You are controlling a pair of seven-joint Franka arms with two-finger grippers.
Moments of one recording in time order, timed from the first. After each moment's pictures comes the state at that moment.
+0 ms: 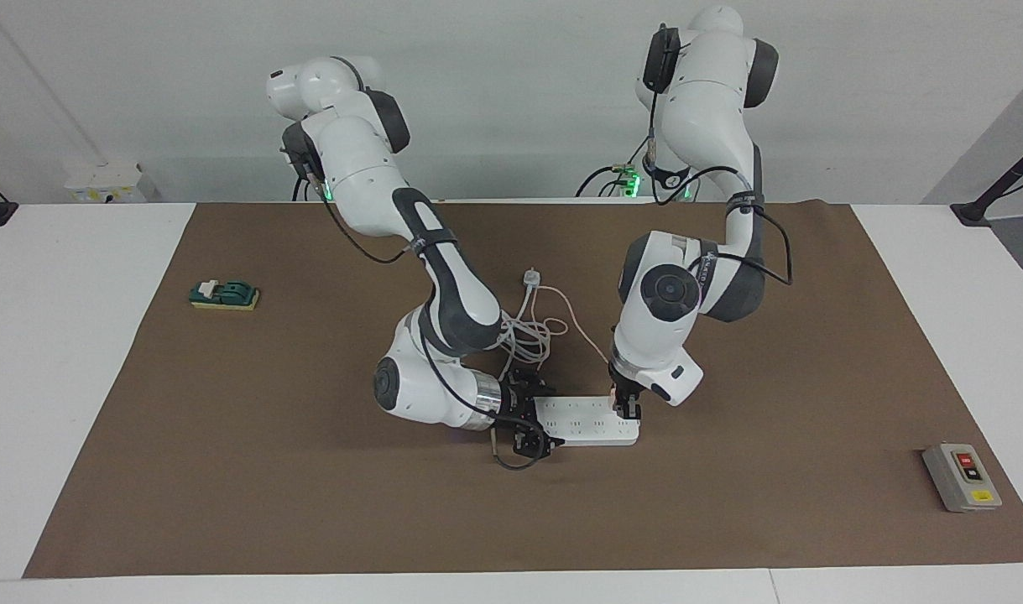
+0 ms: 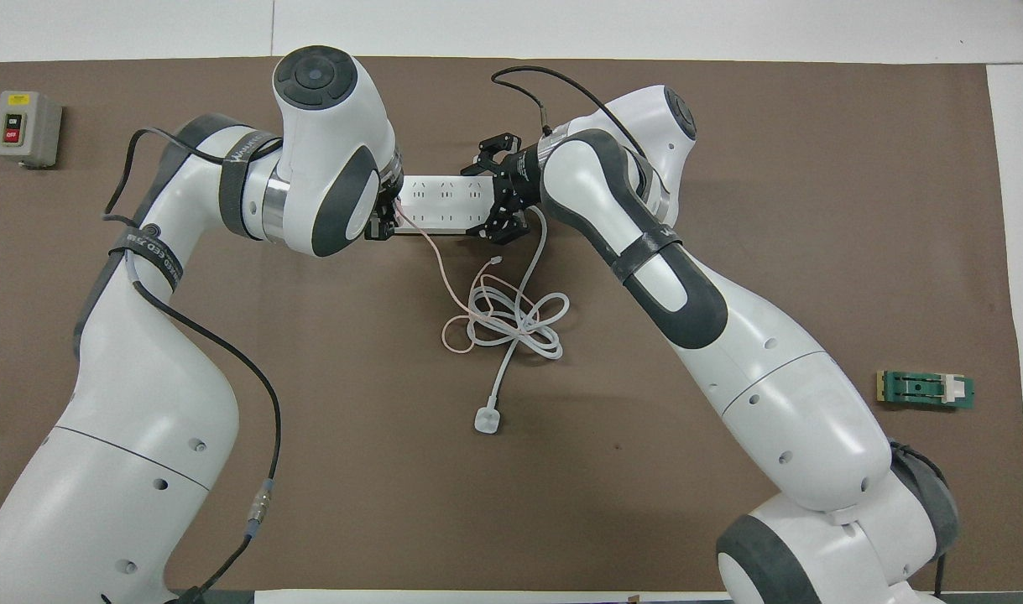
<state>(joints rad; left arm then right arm) -0.45 0.66 0.02 -1.32 -0.02 1.93 -1.86 0.31 1.04 0.14 -1.01 0.84 2.10 1.45</state>
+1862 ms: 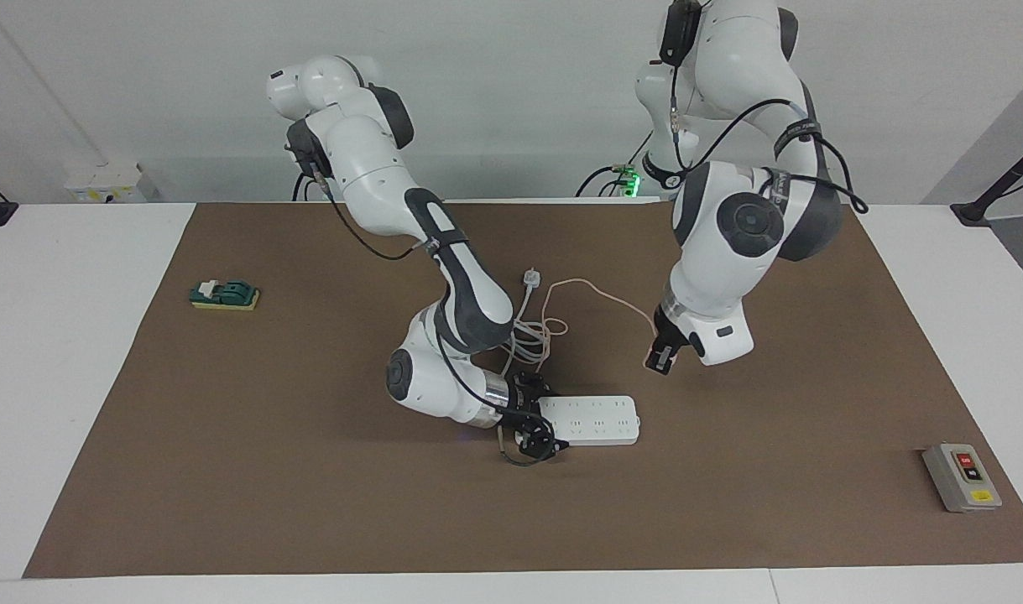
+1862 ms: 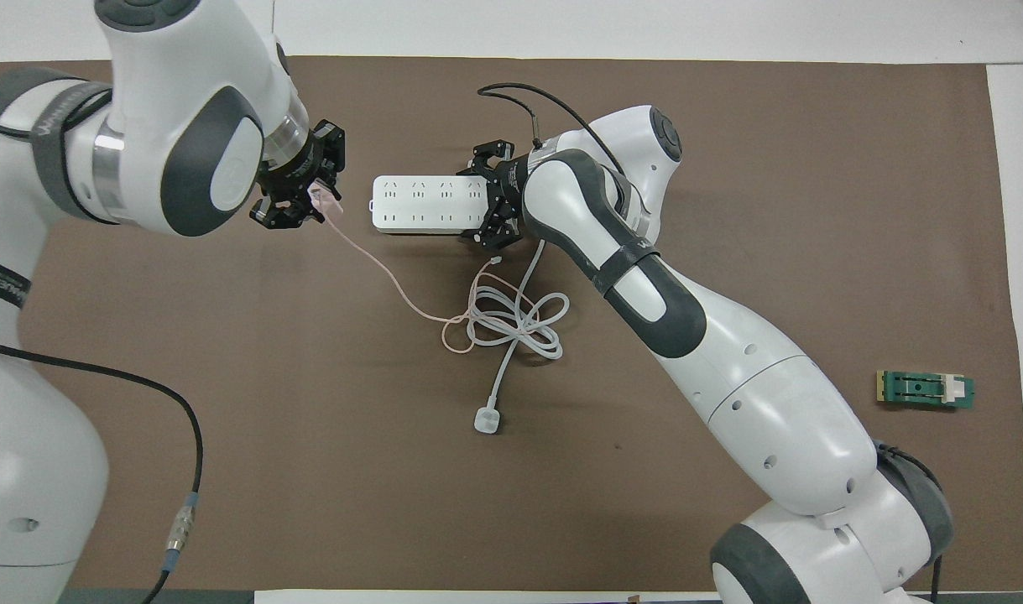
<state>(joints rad) -0.35 0.47 0.04 -1.28 -0.07 1.65 -1.16 0.34 1.02 0.14 -1.07 0.85 2.22 1.38</state>
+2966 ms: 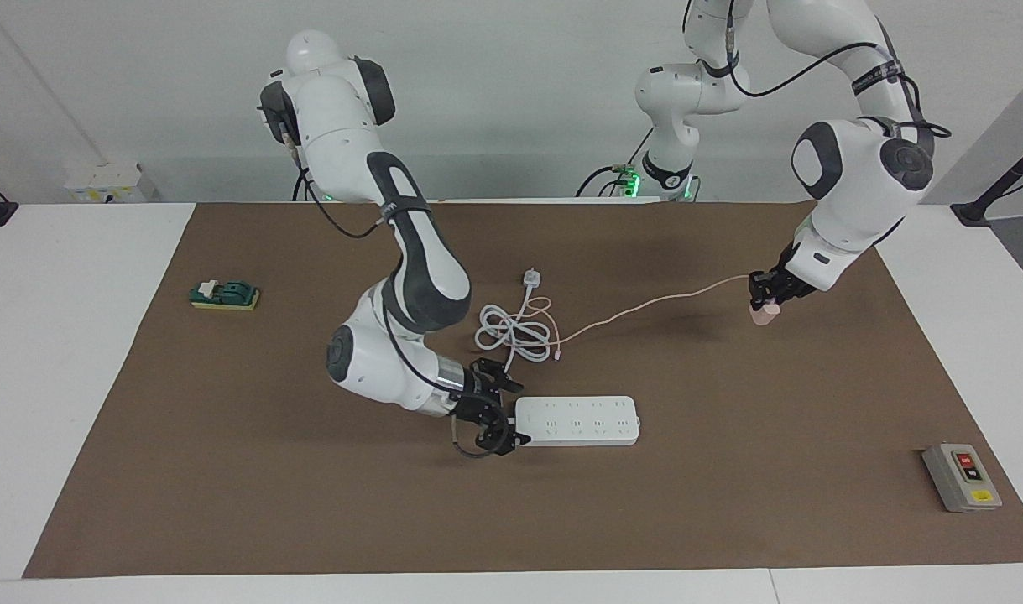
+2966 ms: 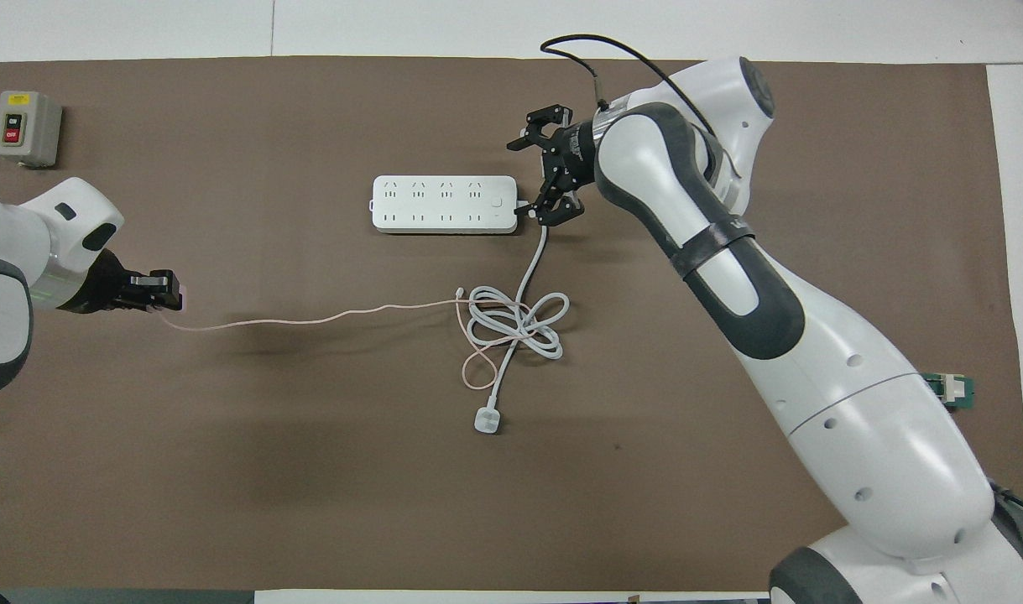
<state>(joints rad) -0.04 0.03 0.05 -2.08 -0.07 2.04 0.06 0.27 0.79 0.03 -1.20 0.84 2.04 1.38</state>
